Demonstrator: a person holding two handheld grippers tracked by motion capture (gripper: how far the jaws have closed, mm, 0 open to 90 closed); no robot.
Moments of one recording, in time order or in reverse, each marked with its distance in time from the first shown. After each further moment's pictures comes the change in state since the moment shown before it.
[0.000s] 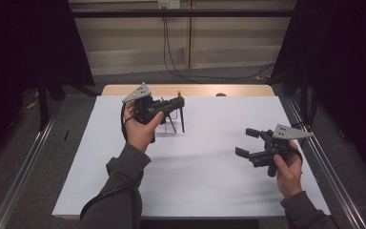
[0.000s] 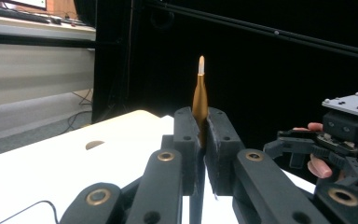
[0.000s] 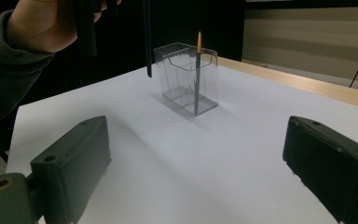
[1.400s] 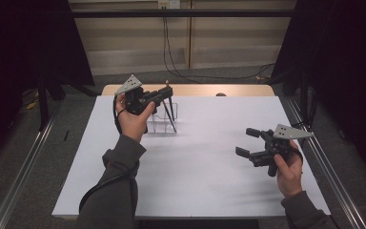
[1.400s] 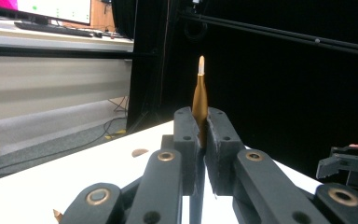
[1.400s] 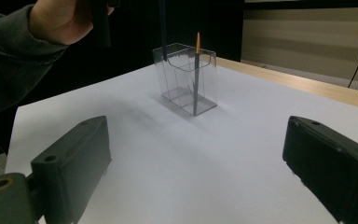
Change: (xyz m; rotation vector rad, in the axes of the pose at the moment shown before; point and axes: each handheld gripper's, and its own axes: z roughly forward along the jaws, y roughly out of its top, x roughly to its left) left arm 0.032 0.009 -0.008 -0.037 0.138 0.017; right arm -0.001 0.000 -0.001 -0.003 0.001 -0.001
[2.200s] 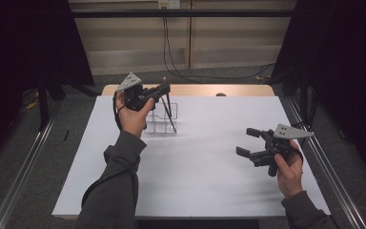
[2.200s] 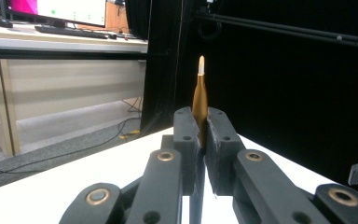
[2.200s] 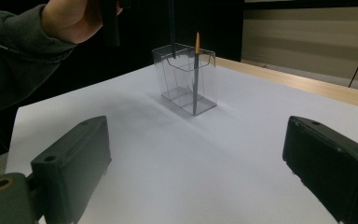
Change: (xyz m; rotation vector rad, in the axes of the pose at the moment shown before) left arm 0.014 0.002 0.005 0.007 0.053 0.027; right arm -0.001 0.000 -0.001 0.000 0.000 0.008
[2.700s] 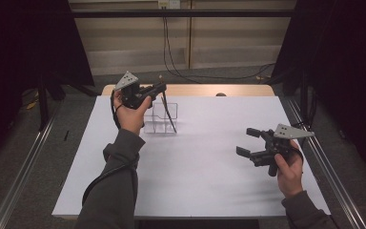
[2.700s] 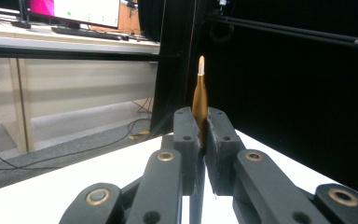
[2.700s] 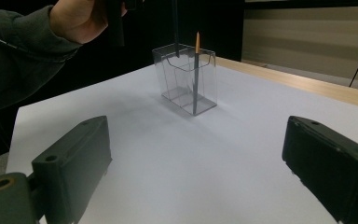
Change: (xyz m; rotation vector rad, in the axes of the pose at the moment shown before) left arm 0.012 -0.003 0.000 -0.018 0.041 -0.022; right arm 0.000 0.000 0.000 0.003 -0.001 0.001
